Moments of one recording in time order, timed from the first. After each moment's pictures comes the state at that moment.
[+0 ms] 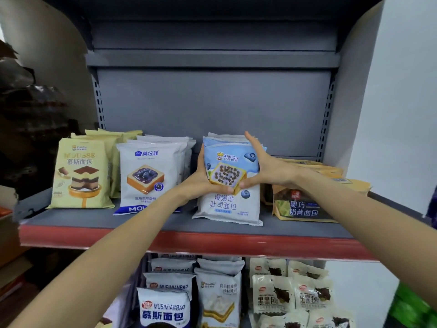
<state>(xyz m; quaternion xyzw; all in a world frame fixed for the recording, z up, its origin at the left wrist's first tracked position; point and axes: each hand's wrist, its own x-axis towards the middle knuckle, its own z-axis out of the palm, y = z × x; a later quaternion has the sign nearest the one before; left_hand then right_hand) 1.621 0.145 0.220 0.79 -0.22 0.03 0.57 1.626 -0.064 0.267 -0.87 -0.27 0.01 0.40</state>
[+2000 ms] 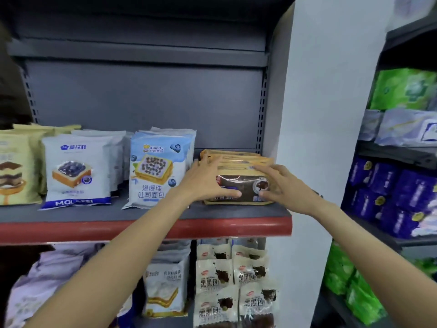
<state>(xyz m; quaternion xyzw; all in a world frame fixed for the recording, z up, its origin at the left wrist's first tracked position) 1.590 -0.021 0.230 0.96 -0.19 0.15 0.13 1.558 -0.250 0.215 -0.95 -0.19 -0.20 0.17</state>
